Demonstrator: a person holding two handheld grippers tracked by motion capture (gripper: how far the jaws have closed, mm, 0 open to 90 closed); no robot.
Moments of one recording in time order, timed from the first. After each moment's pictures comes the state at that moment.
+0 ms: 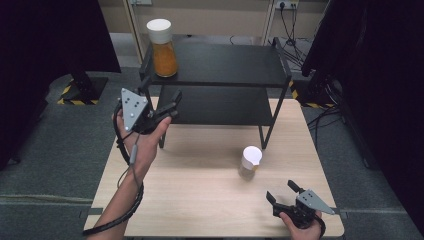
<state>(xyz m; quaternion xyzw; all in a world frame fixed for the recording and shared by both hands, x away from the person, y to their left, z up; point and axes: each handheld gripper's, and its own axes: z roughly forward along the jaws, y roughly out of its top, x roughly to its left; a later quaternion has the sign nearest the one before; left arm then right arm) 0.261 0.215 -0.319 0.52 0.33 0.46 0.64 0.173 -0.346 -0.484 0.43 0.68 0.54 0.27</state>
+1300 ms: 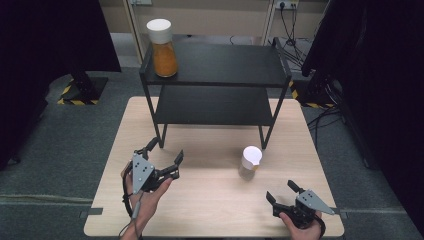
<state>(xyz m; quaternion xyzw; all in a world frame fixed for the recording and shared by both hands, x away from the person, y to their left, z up) 0.200 0.231 -0.445 0.58 0.34 0.41 0.62 0.172 -0.346 -0.484 0.43 0.68 0.53 0.27</state>
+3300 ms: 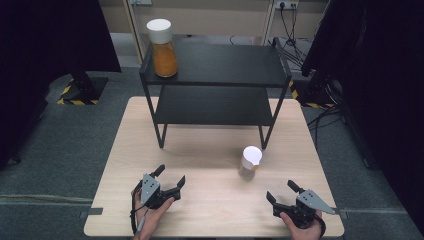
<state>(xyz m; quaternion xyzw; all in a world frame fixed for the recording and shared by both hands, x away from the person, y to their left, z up) 0.199 0.243 -0.518 0.63 0.40 0.32 0.59 0.173 -0.348 -0.484 0.43 0.67 0.54 0.27</state>
